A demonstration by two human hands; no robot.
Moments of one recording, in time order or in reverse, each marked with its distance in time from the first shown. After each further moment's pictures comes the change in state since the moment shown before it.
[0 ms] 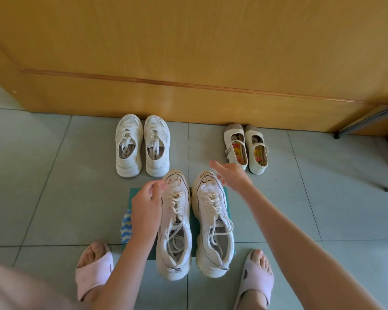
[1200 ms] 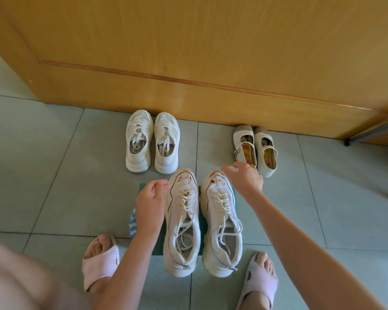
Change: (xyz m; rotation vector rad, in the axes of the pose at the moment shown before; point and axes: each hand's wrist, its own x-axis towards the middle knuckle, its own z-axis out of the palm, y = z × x) left_hand 0.006 -0.012 -0.012 0.004 0.044 -0.039; right_hand 0.003 0.006 0.014 -0.267 0.389 -0.106
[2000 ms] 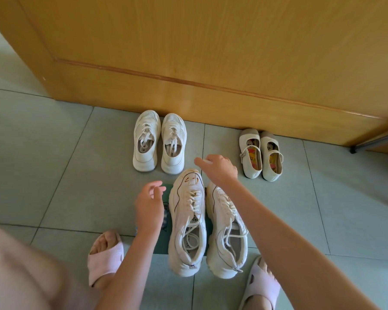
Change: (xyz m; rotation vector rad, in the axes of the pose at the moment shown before) left_hand 0.005 -0.015 -0.011 -0.051 0.084 -0.110; right_hand -0.009 -0.079 0.014 0.009 -0.195 -0.189
